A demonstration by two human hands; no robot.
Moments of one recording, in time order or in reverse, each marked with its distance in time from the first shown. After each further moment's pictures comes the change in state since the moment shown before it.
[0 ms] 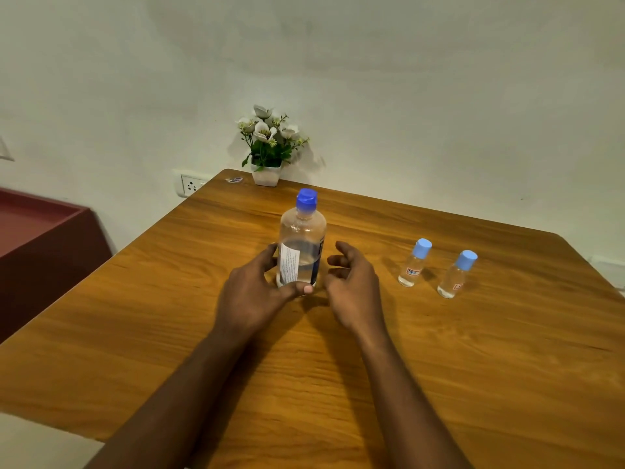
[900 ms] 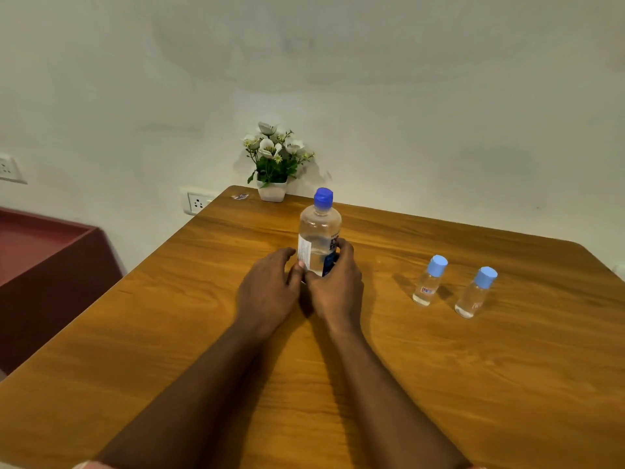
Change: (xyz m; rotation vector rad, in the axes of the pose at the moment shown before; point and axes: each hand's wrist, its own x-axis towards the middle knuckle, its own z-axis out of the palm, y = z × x) left_hand 0.054 -0.017 0.021 0.311 0.089 0.088; right_hand 0.051 0.011 0.055 -0.078 0.213 -0.086
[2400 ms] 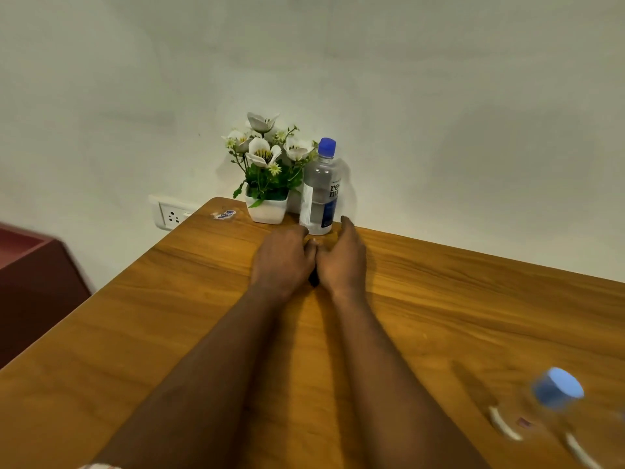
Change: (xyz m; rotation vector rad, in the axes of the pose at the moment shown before) left_hand 0.196 -0.046 0.089 0.140 0.014 0.051; right_hand 0.191 0.026 0.096 -0.112 -0.044 -0.022
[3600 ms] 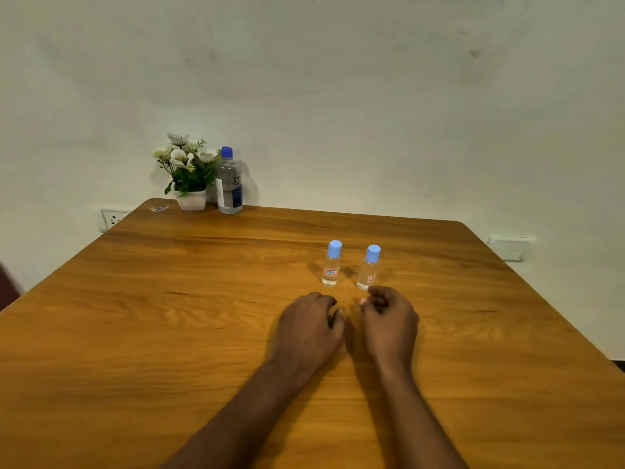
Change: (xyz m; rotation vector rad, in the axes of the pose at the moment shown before) left_hand -0.273 0.202 -0.052 -0.157 -0.206 0.238; right_hand -0.252 0.086 -0.256 0.084 0.418 0.192
